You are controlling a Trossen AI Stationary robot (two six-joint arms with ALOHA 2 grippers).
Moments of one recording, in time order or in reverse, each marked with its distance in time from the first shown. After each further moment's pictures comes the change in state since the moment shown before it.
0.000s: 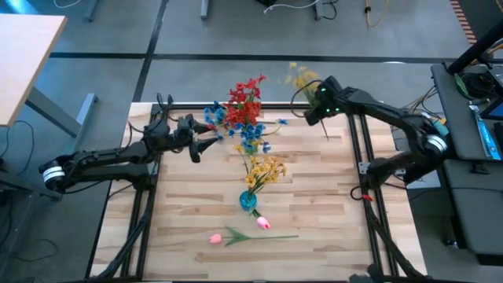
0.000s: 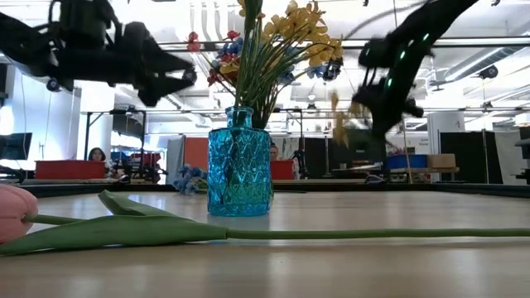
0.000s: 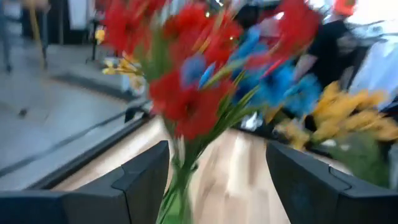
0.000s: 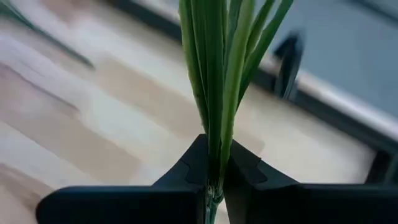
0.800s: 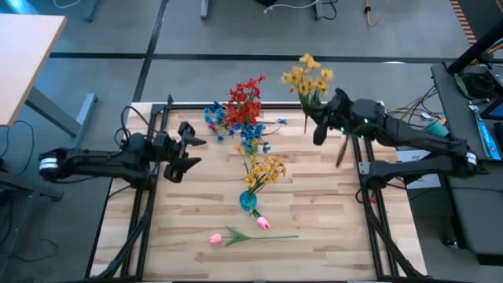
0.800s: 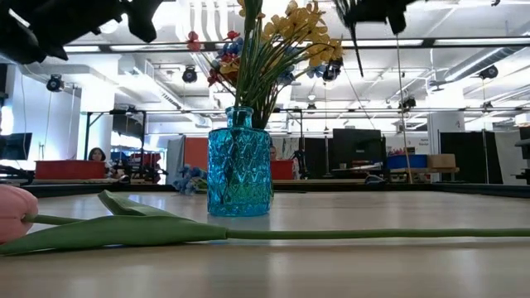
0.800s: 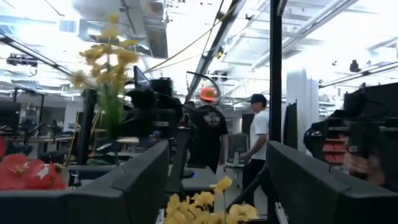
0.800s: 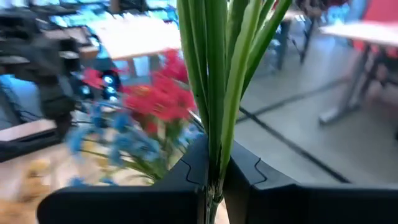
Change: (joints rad) left arm -0.353 -0.134 0.001 0.323 -0.006 0.027; right arm 0.570 -0.464 -0.059 0.422 0.157 -0.100
